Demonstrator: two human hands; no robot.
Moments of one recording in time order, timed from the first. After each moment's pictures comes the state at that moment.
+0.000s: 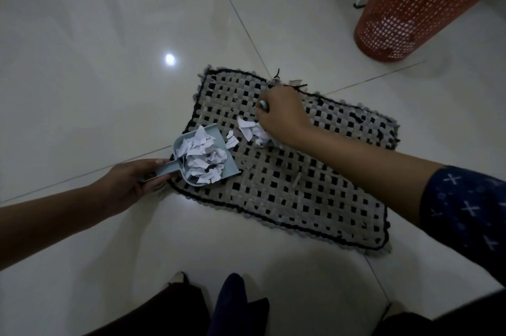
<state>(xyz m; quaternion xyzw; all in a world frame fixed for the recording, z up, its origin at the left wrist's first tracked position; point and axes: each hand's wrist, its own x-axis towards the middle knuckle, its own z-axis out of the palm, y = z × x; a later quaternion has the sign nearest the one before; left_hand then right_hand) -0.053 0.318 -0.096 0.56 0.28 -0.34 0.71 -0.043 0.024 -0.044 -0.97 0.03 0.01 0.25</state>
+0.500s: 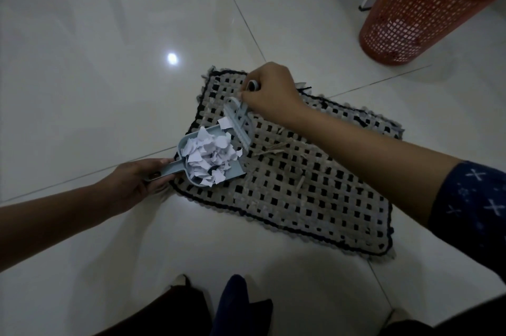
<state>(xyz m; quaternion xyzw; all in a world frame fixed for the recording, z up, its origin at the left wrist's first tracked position) -0.050 0.314 -0.097 0.57 0.30 -0.33 0.69 -0.019 0.046 -0.011 -0.94 0.02 0.00 0.33</state>
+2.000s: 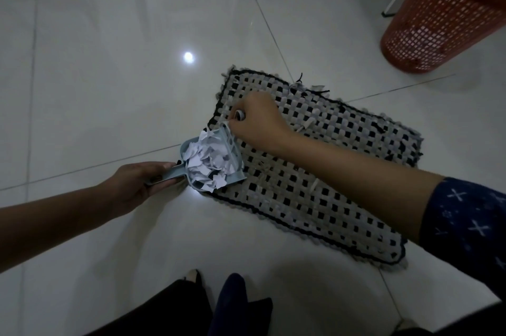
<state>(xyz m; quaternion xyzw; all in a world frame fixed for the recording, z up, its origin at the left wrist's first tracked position) -0.067 0.343 -0.099 0.56 0.29 -0.31 0.71 -0.039 0.098 -0.029 -0.94 -0.04 0.06 0.33</state>
